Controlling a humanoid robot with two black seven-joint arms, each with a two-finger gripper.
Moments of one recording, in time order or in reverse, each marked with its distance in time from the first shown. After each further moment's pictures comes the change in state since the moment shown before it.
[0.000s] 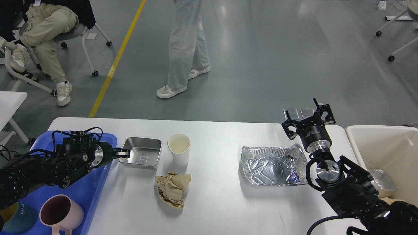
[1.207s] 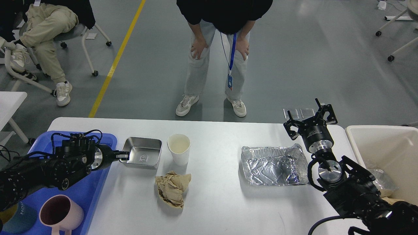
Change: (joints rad) left arm 0.007 0.008 -0.001 0.000 -0.001 -0.006 -0.016; right arm -0.002 -0.009 0.000 0.000 0.000 0.000 0.000
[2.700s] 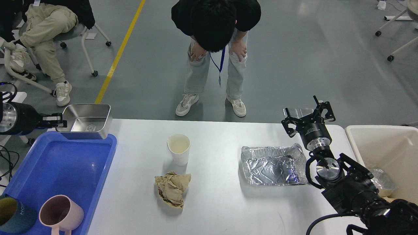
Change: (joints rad) left arm -0.228 0.607 -0.108 -0.404 -0.037 -0.339 -0.033; right arm 0.012 0.007 0.002 0.006 0.000 -0.001 0.000
